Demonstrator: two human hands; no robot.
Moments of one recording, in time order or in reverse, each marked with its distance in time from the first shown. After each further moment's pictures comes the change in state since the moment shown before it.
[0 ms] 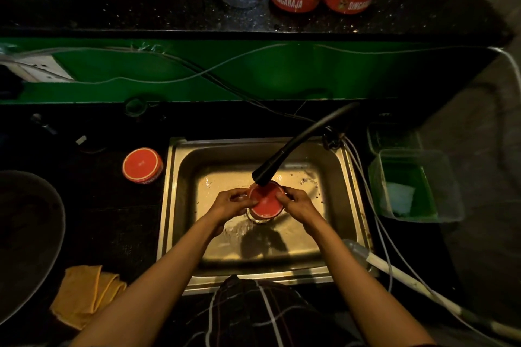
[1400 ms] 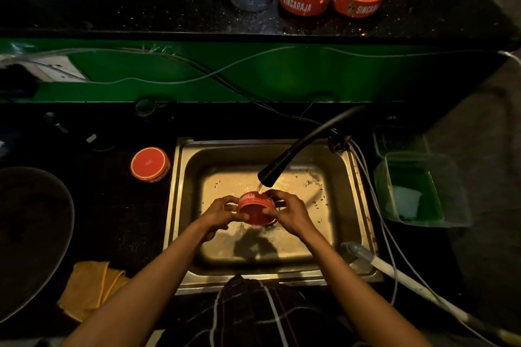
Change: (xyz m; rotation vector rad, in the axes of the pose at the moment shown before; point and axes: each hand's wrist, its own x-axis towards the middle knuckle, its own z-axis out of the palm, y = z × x) left_hand -0.015 -0.010 -0.032 0.191 -0.041 -0.107; right_hand -0.010 0.000 0.028 -0.234 -0.020 -0.204
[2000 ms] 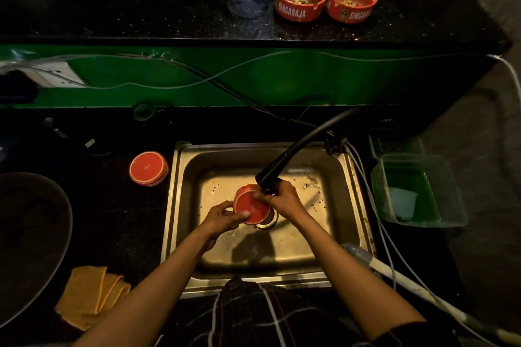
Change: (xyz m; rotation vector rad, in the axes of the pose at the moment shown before) left_hand 0.002 -0.016 0.007 -0.139 0.034 0.018; right_hand 0.035 -0.025 -0.001 0.100 0.024 0.082
